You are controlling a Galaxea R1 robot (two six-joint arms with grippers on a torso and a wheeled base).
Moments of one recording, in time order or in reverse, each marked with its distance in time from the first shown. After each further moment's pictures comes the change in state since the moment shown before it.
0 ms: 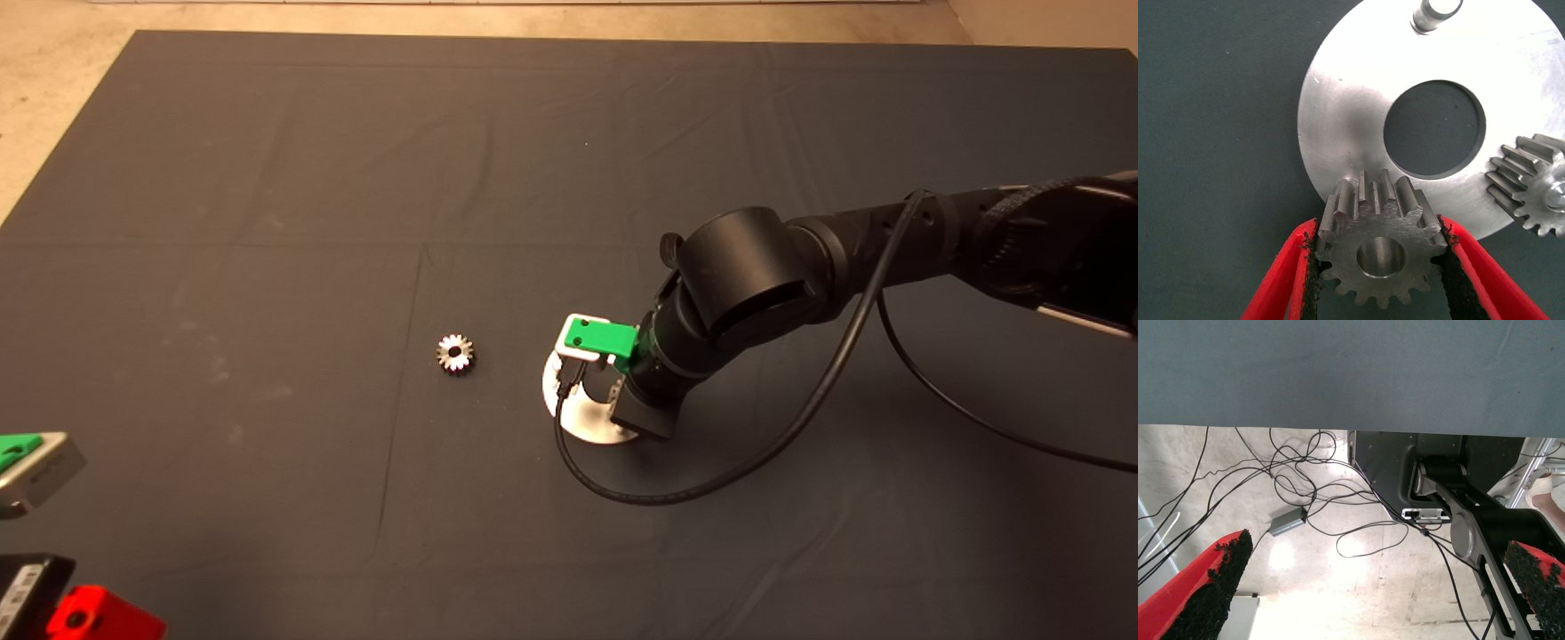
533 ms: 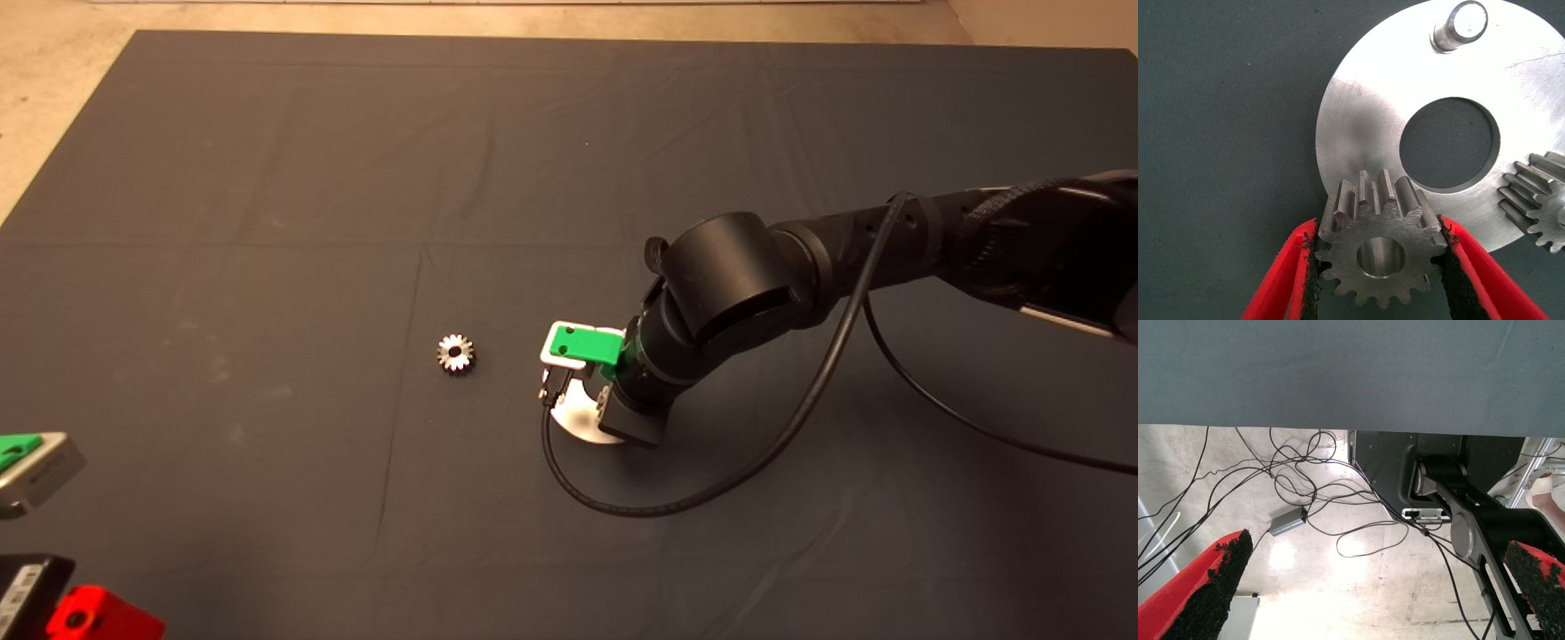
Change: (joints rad) left arm 0.000 0.000 0.000 0.000 0.000 0.000; right arm -0.003 0.022 -0.003 0.000 0.000 -0.008
